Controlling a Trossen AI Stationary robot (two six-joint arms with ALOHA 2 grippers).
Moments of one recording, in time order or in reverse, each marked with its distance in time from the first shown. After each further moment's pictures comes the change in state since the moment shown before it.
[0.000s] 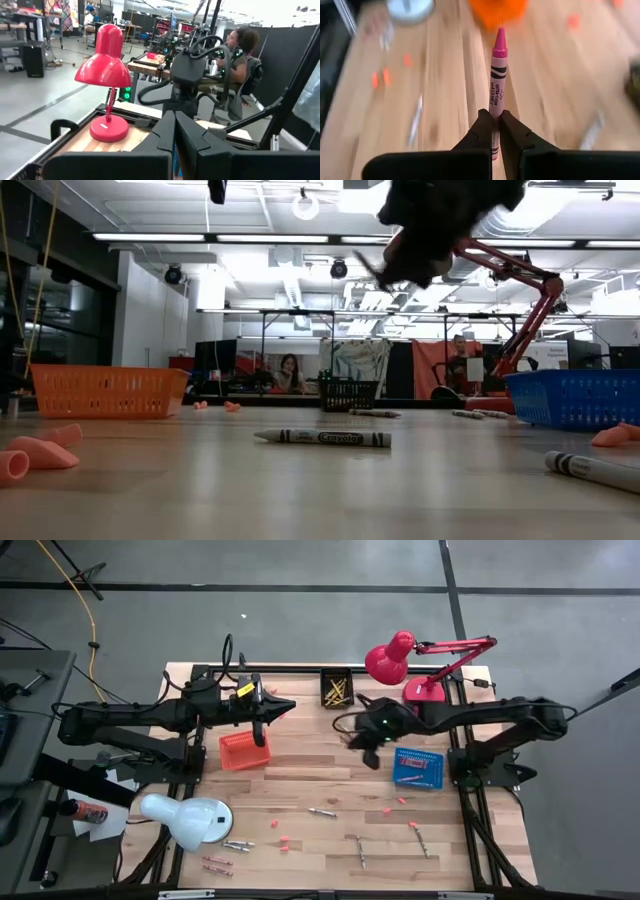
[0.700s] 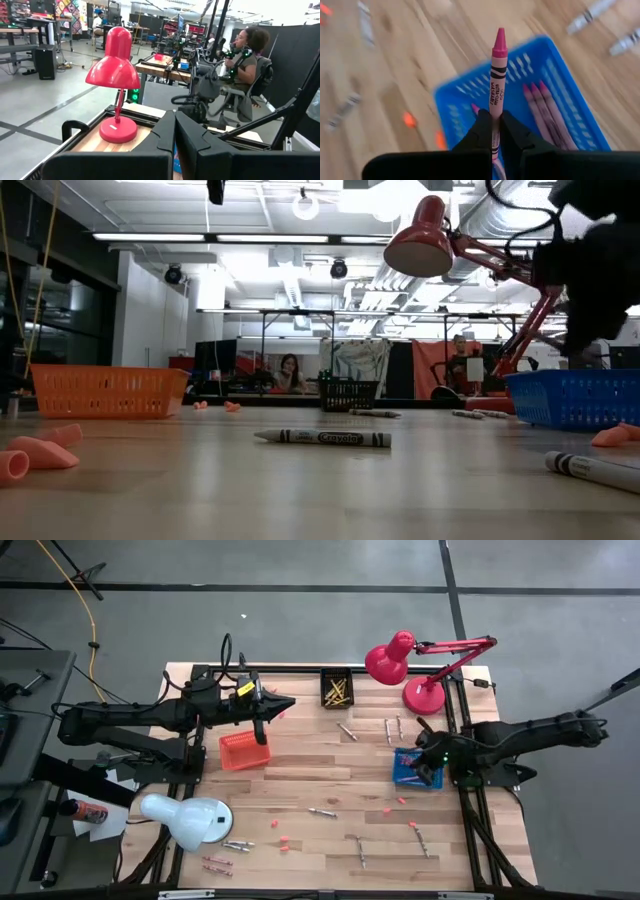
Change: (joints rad) left arm 0.002 0.000 0.000 0.001 -0.040 0.021; right arm 0.194 -0.705 -0.536 -0.404 0.178 0.562
